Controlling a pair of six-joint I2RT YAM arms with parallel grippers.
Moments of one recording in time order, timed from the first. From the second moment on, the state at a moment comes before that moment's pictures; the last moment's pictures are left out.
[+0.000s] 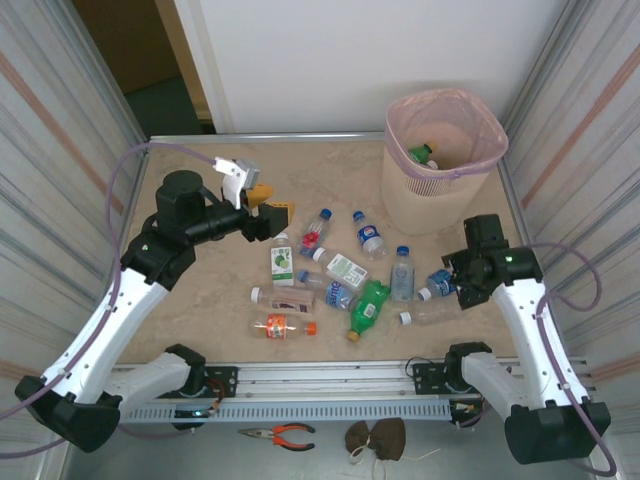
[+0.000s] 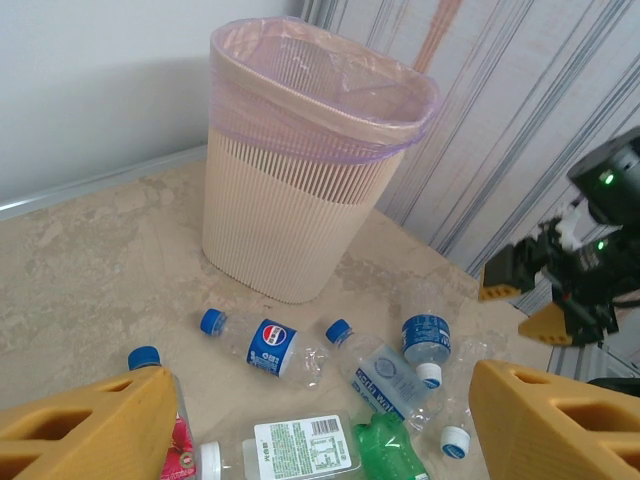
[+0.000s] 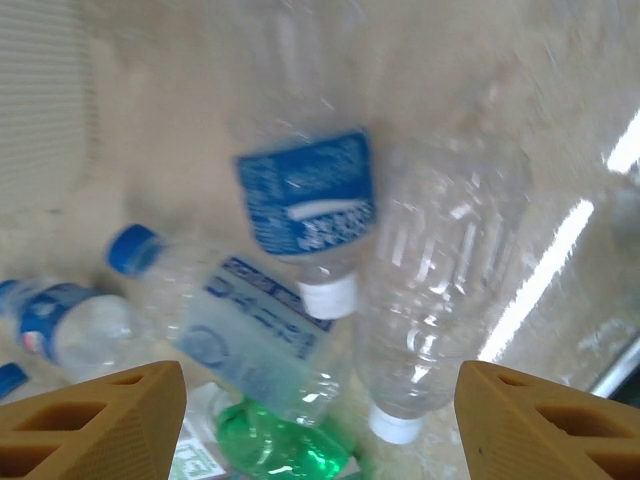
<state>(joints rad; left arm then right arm) -0.47 1.01 1.13 -0.39 0.50 -0.16 0.10 0.89 0.89 -1.24 0.02 1.37</state>
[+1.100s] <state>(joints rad) -0.47 1.02 1.13 -0.38 0.47 -0.17 0.07 0.98 0.55 -1.01 -0.12 1.53</state>
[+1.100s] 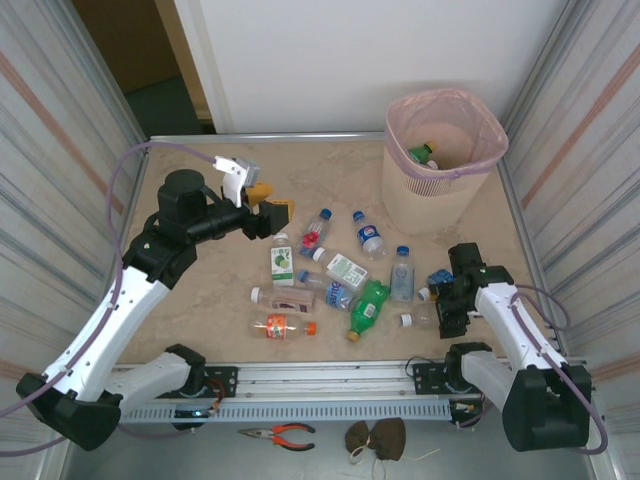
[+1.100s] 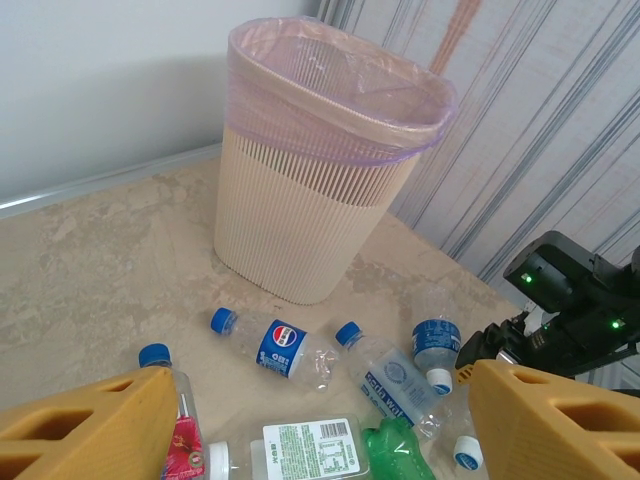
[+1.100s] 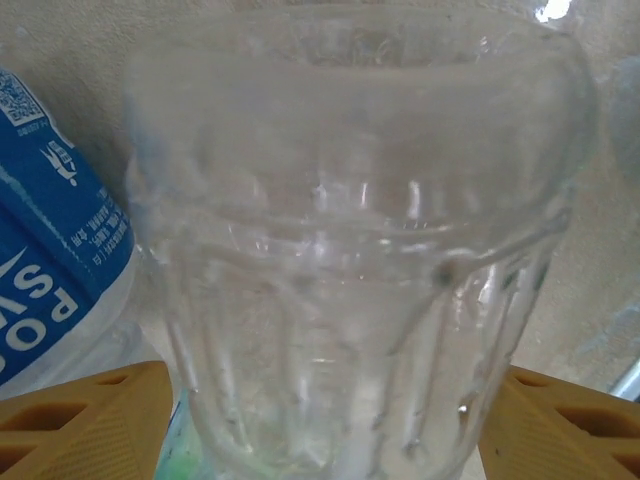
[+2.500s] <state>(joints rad) -0.47 1.07 1.15 -0.38 0.49 -0.20 0.04 0.53 0.72 -0.71 -0.11 0.47</state>
